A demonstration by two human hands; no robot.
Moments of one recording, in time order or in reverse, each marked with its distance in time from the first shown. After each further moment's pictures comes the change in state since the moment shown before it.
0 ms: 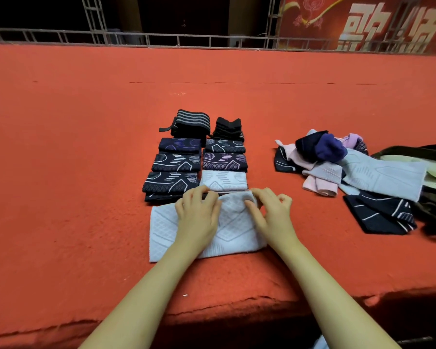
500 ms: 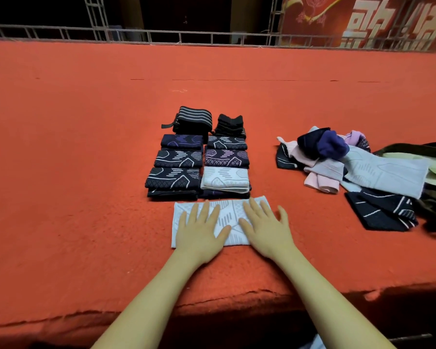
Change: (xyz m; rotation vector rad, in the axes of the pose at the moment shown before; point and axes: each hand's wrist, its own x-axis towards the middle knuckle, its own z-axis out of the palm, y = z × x) left_hand -0.031 -0.003 0.006 0.283 -0.693 -0.129; right_hand -0.023 0.007 0.014 -0.565 -0.654 0.149
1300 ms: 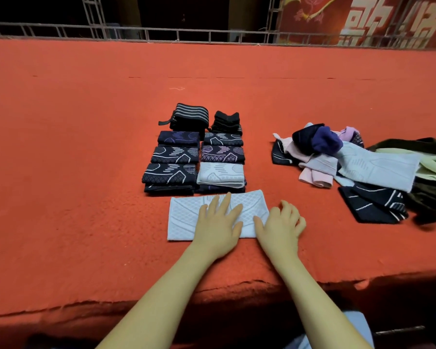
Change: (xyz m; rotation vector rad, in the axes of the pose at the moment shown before) left_hand -0.006 0.039 -0.009 -0.012 0.086 0.223; right_hand -0.024 0.003 0.014 0.108 0.412 0.388
